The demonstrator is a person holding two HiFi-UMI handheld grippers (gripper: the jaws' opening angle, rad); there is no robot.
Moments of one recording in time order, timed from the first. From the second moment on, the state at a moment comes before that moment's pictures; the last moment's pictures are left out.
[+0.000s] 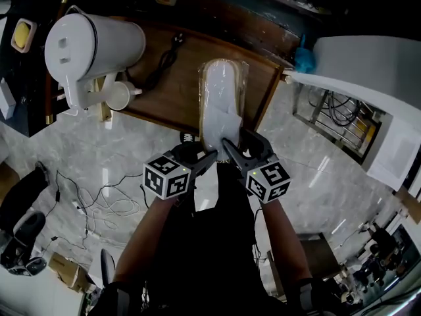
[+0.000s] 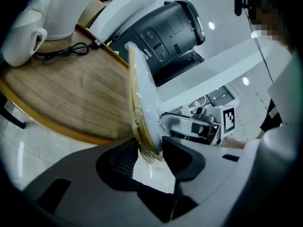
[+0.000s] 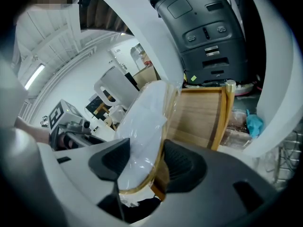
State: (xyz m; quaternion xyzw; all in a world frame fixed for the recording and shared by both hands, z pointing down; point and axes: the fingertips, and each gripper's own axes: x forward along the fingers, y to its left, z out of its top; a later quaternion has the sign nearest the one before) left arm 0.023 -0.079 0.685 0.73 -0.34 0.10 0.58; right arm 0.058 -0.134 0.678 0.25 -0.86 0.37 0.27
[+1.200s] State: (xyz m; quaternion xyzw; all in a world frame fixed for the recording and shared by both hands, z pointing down) left arm -0.003 -0.060 0.719 0.62 -0.34 0.11 0.70; right arm 0.063 -0.134 0.671 0.25 -0.85 0.34 0.33
